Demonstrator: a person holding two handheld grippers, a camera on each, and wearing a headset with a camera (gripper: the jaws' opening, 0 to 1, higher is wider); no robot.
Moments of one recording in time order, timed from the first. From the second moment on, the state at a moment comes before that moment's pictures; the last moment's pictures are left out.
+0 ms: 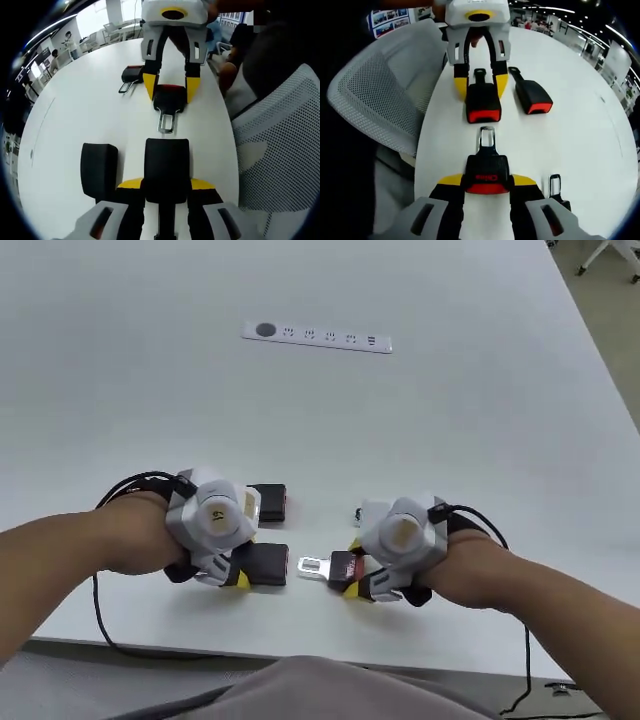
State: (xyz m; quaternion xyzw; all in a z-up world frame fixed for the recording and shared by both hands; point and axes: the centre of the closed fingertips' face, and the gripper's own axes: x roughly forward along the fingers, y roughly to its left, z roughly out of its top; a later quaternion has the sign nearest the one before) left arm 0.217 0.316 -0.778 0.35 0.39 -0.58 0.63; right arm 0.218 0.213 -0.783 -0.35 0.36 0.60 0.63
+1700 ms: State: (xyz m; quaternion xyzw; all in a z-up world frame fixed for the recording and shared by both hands) left arm 0.217 0.316 -0.779 0.36 0.39 -0.58 0.62; right arm 0.220 0.259 -0.779 -0.36 0.33 0.61 0.62
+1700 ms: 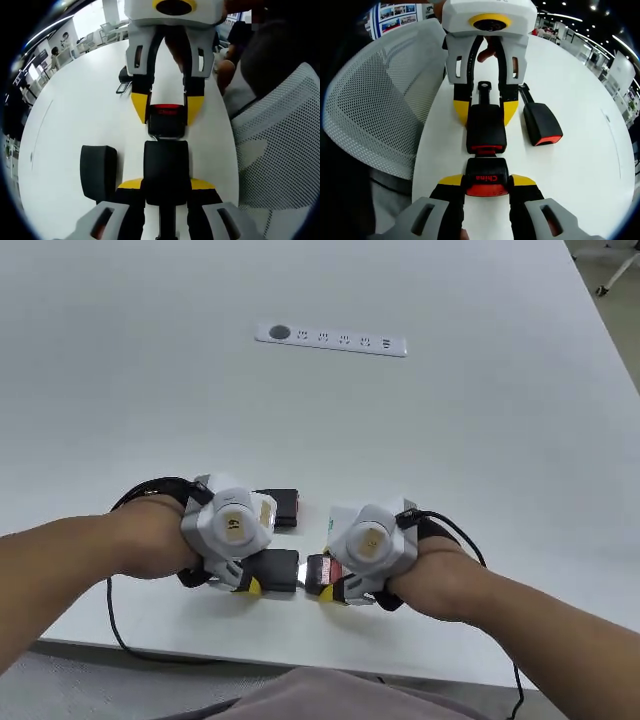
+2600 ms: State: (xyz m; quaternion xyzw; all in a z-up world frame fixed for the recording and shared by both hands) left arm 0.220 0.317 -0.782 0.36 0.38 -0.59 0.62; right arm 0.224 0.258 -0.784 -0.36 0.34 0.61 0.62
